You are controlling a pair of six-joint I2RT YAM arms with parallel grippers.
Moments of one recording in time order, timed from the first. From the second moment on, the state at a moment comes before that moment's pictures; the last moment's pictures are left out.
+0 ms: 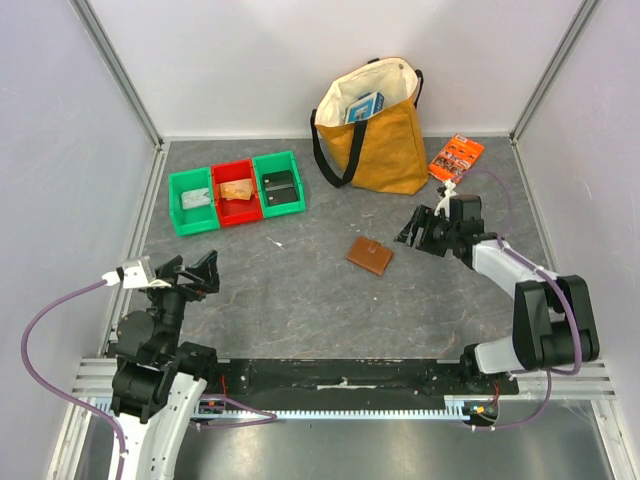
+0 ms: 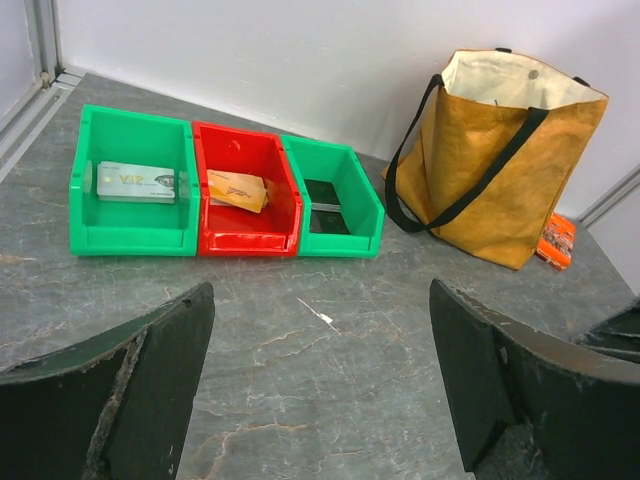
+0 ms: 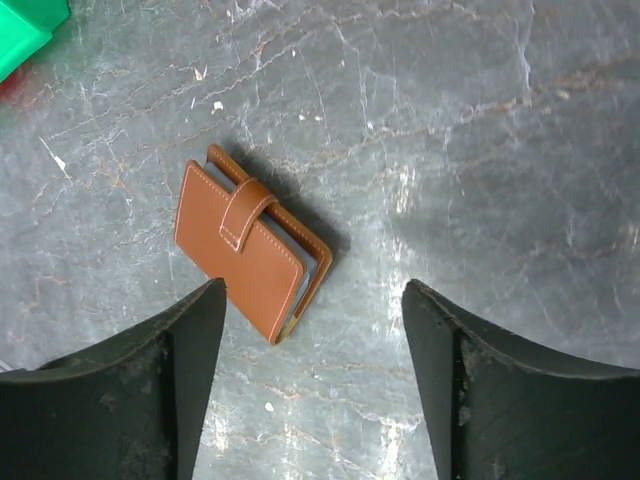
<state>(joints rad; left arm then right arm) -0.22 0.01 0.55 -0.47 -0.20 -0.37 0.11 1.40 0.70 -0.07 -0.38 0.46</state>
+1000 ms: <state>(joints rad) -0.21 0.06 0.55 -0.47 -0.12 -0.37 0.37 1.52 0.70 -0.12 -0.33 0.37</state>
